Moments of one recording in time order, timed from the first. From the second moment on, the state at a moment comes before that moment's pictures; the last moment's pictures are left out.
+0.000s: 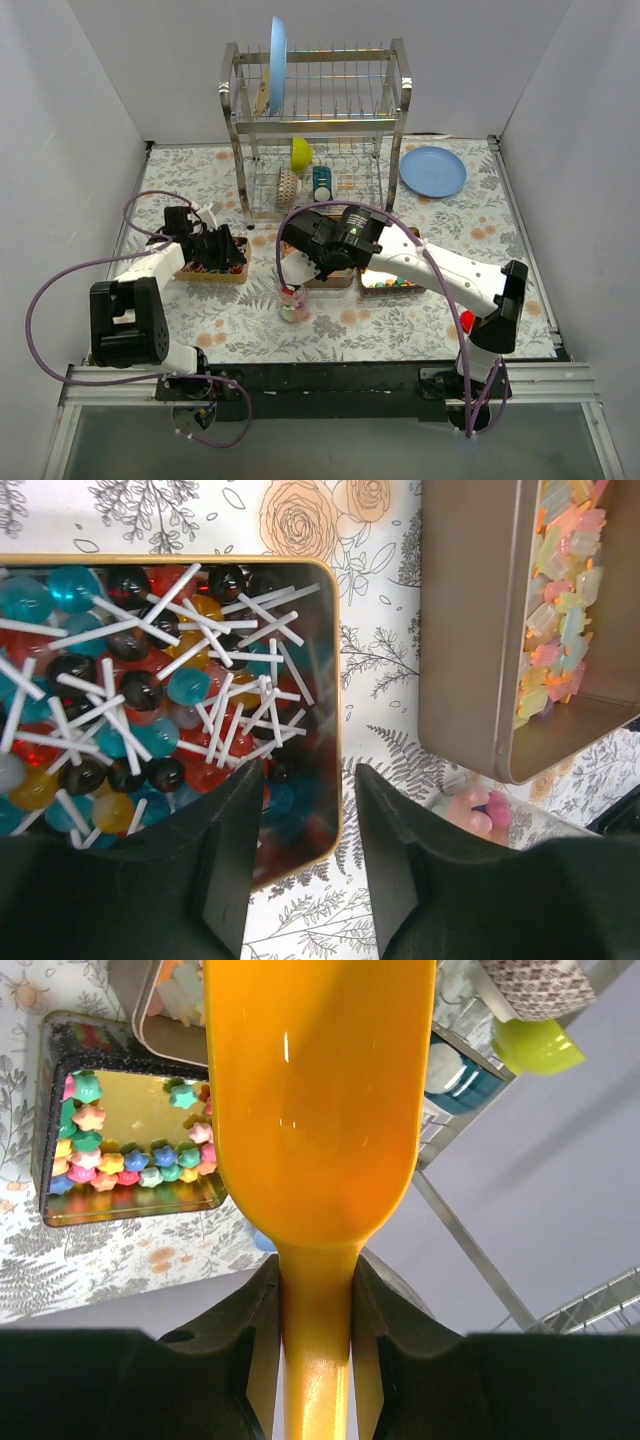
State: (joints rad) left arm 0.09 1.43 0.76 -0.33 0.59 -0.13; right arm 1.20 1.73 1.84 -1.33 0.44 -1.13
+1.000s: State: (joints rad) left arm -0.29 1.71 0.95 -0.34 0.67 -0.07; right arm 0.89 1.55 1.77 -1.21 0.37 -0.87
